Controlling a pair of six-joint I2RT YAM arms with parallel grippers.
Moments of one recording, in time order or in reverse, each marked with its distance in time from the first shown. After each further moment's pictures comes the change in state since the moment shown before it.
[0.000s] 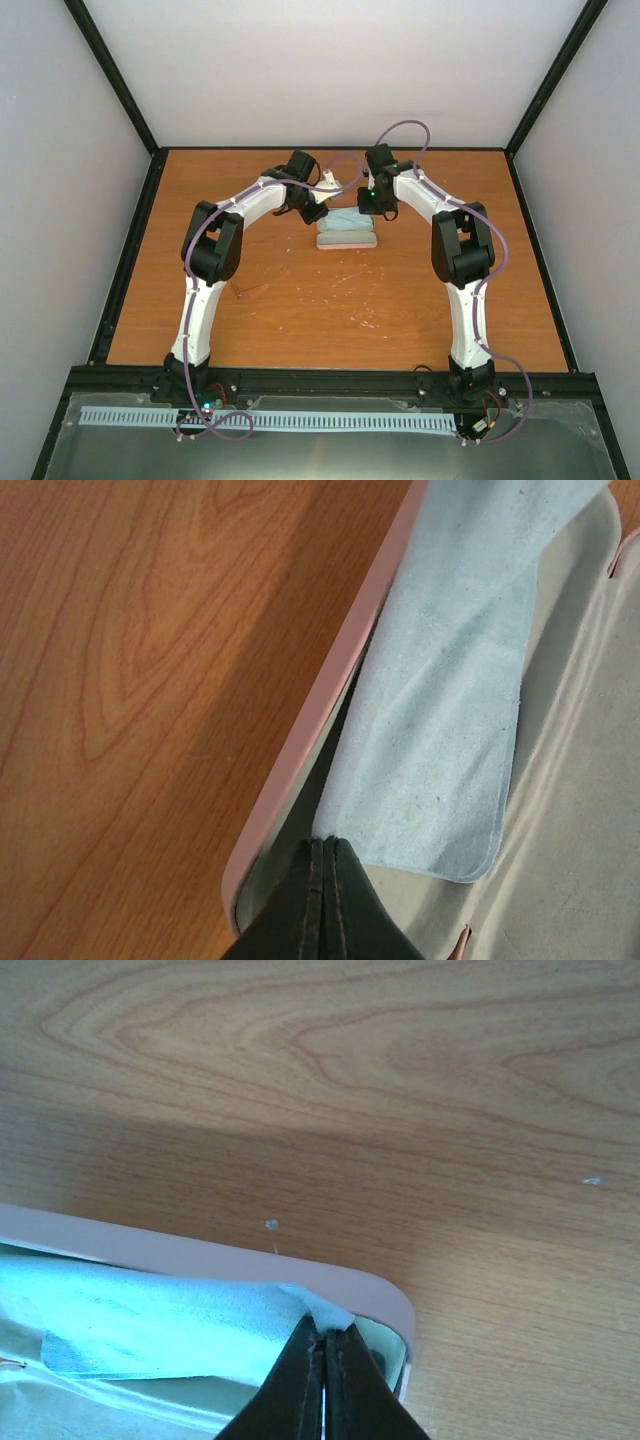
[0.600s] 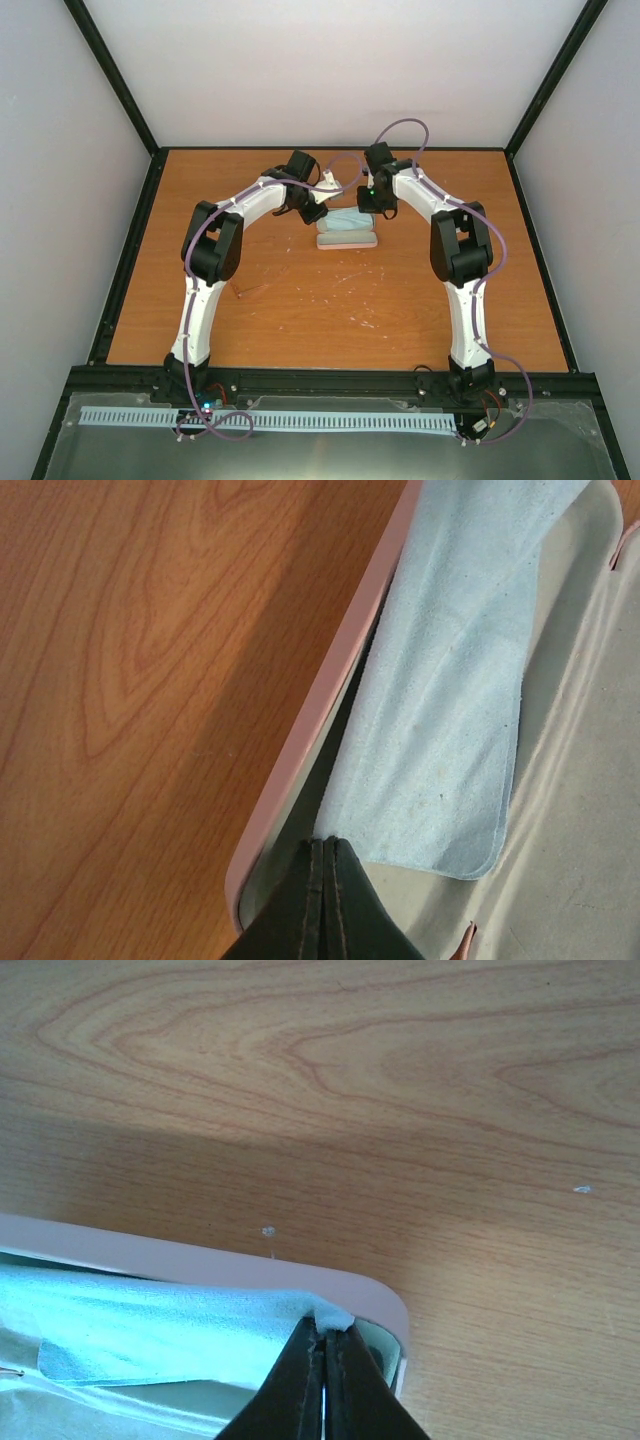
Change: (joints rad) left arm 0.000 0.000 0.001 -0.005 -0.007 0.005; right arm 0.000 0.021 0.035 -0.029 0.016 -0.006
